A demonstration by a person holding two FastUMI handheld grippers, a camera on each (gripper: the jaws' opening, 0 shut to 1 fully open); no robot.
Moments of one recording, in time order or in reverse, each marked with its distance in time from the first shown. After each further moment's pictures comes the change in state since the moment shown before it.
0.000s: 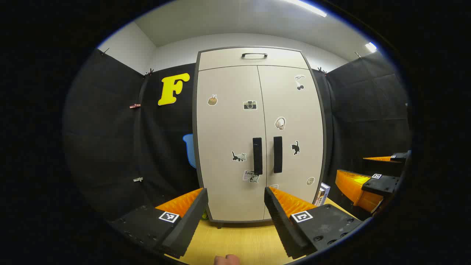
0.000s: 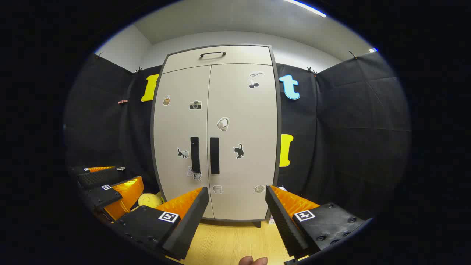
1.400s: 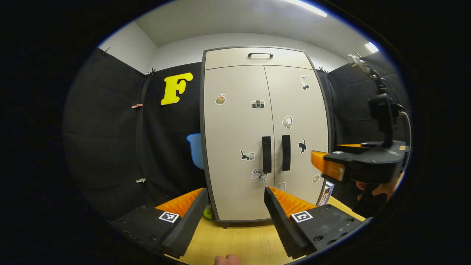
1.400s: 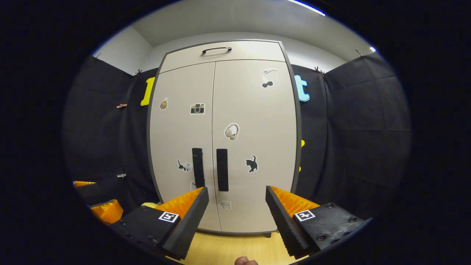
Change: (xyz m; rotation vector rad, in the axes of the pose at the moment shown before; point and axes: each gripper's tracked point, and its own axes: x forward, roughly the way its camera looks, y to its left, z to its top) left arm -0.003 0.038 -0.006 0.014 0.005 0.000; right arm 0.103 0.046 0.022 0.016 -0.035 0.046
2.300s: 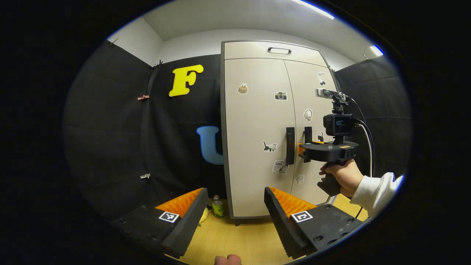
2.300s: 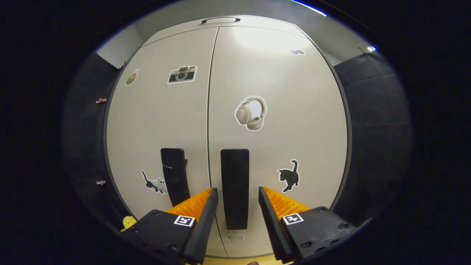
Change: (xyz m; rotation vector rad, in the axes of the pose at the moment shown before) left arm 0.012 0.077 -0.029 -0.027 0.033 0.016; right arm 0.168 0.027 -0.039 0.031 -0.005 -0.088
